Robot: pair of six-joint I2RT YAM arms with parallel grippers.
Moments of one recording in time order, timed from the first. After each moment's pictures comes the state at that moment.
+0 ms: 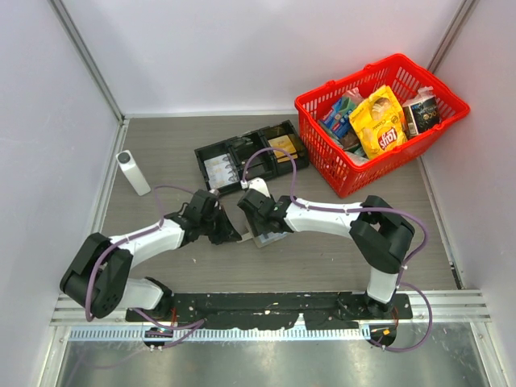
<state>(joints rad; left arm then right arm) -0.54 1.34 0.56 -0.13 0.27 -0.92 0.99 1.81 1.17 -0.43 0.36 0.47</state>
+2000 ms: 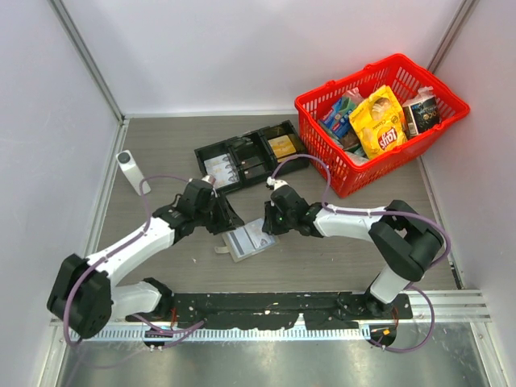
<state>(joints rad) -0.55 1.15 0.70 -0.34 0.19 -0.91 0.83 1.64 0.83 -0.02 -0.04 0.56</state>
